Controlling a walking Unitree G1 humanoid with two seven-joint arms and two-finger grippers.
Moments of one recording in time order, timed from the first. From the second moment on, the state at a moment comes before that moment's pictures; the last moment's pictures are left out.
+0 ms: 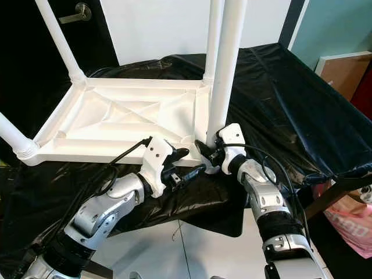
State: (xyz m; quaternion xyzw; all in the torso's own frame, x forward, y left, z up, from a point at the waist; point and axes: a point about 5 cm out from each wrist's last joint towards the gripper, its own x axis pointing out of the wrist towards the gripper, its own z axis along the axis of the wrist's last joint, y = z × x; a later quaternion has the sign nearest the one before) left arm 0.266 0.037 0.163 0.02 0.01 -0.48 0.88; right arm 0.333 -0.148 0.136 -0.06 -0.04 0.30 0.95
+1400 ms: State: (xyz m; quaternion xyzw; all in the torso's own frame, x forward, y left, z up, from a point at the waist) left arm 0.263 0.039 0.160 0.02 0.02 -0.48 0.88; right arm 0.317 -0.112 0.132 0.02 -0.04 0.01 1.00
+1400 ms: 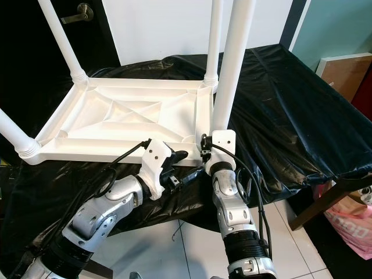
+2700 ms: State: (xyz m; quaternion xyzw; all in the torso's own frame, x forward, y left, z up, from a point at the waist) left arm 0.262 0.036 0.160 0.02 0.02 -0.48 0.88; right arm 0.319 -0.151 0.145 -0.07 -0.05 0.28 0.96
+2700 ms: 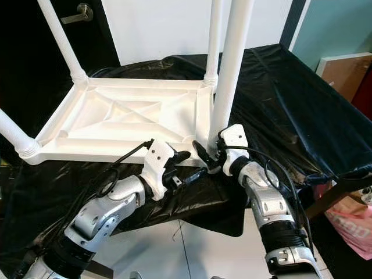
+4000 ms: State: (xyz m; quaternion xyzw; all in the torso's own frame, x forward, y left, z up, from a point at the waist) left arm 0.262 0.033 0.163 0.02 0.02 -0.49 0.87; right arm 0.319 -0.109 0.137 0.04 -0.02 0.00 1.00
